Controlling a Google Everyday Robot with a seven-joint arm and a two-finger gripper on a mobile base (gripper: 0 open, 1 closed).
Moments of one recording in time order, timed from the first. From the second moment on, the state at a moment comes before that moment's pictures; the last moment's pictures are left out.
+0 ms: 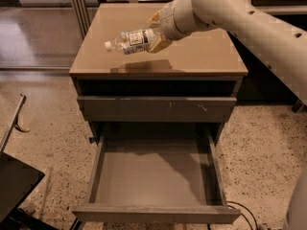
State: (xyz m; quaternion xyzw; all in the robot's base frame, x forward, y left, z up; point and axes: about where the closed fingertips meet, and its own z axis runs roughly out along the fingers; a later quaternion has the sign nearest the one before) arm 0.756 -0.008 0.926 -0.70 0.51 -0.10 0.48
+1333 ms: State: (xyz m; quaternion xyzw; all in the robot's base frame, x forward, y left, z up) arm 0.797 -0.019 0.884 -0.67 0.60 -0.05 0.42
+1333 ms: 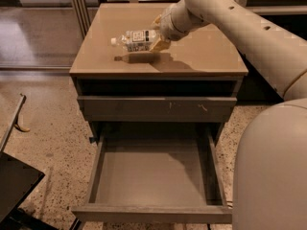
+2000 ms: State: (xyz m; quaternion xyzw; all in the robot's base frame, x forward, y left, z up) arm 0.795 -0.022 0.876 -0.68 0.61 -0.04 0.40
